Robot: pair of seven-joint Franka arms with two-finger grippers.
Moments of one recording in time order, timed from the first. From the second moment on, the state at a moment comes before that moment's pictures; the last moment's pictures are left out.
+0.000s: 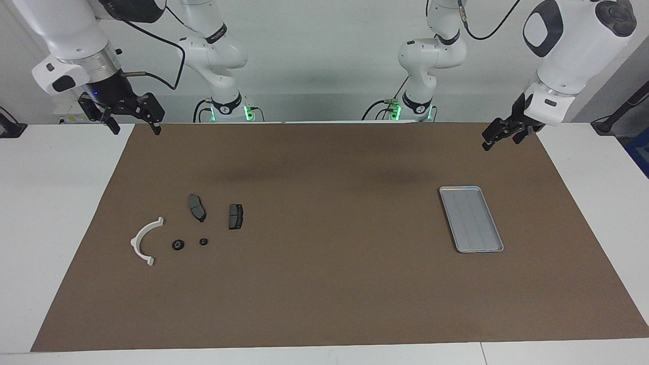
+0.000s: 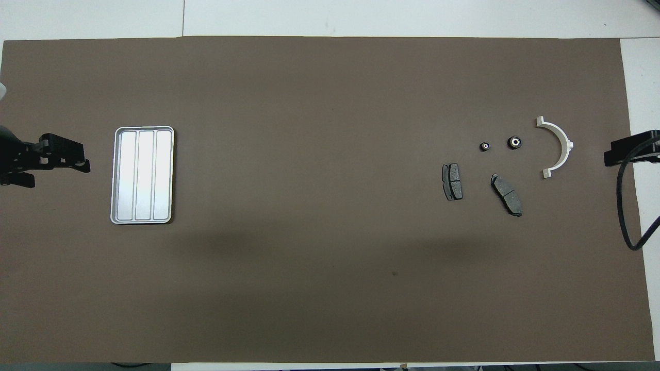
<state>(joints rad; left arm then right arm) -0.01 -0.01 -0.01 -1.66 -0.04 1.57 -0.20 -0.10 -0.03 0.02 -1.56 -0.01 1.52 -0.04</state>
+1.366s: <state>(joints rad) -0.01 -0.01 -0.01 -1.66 -0.04 1.57 -0.20 -0.10 -0.03 0.02 -1.56 -0.01 1.52 -0.04</state>
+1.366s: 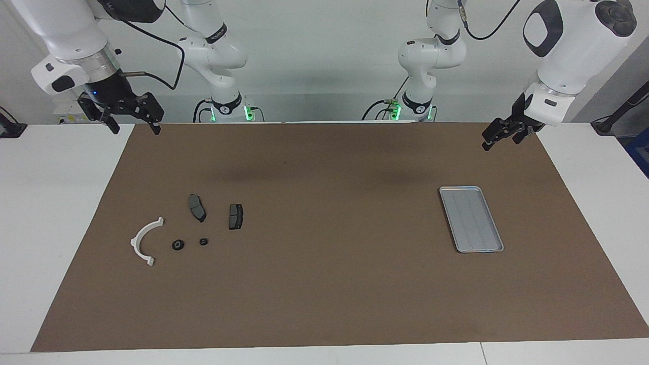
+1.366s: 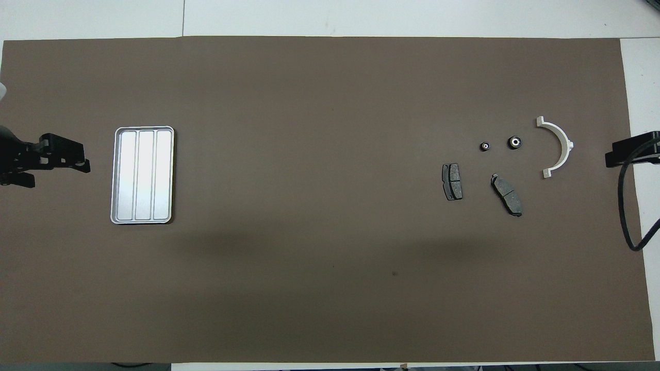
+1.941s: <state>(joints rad) -0.01 -0.01 -0.01 -1.66 -0.04 1.57 -0.20 -0.10 -0.02 0.02 -1.57 -0.01 1.56 -0.04</state>
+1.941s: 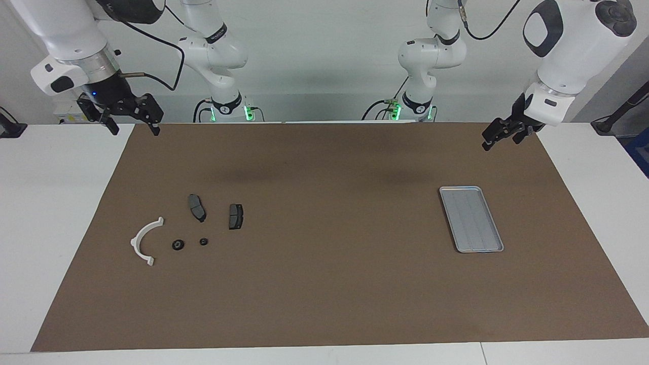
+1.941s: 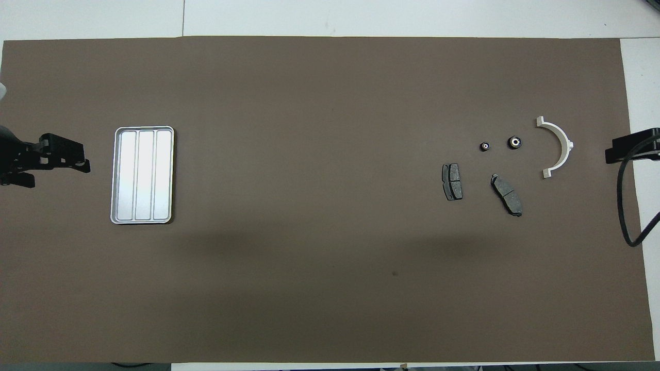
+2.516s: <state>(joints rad) -0.01 -0.01 -0.01 -1.66 -0.04 1.57 -0.20 -0.13 0.20 0.02 -1.59 -0.01 1.83 -0.05</state>
